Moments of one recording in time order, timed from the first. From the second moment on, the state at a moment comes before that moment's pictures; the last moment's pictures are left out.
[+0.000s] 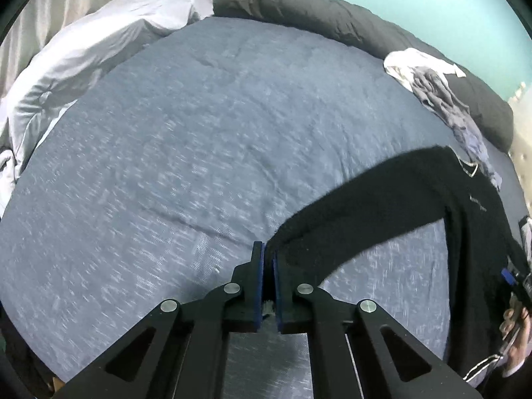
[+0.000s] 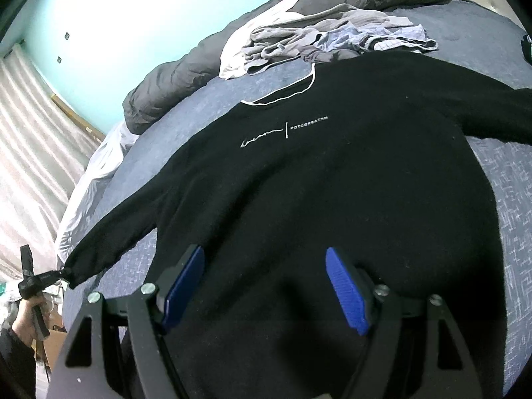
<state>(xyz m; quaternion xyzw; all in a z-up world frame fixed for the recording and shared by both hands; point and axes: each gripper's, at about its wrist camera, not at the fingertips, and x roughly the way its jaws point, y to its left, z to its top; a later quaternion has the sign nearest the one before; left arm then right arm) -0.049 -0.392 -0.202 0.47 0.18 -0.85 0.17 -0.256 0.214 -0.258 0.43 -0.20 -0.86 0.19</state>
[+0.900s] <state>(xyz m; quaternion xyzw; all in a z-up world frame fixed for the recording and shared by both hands) -0.041 -0.424 -0.235 0.47 0.21 -0.83 0.21 -0.257 0.208 -0.257 0.43 -0.20 -0.86 0.19</state>
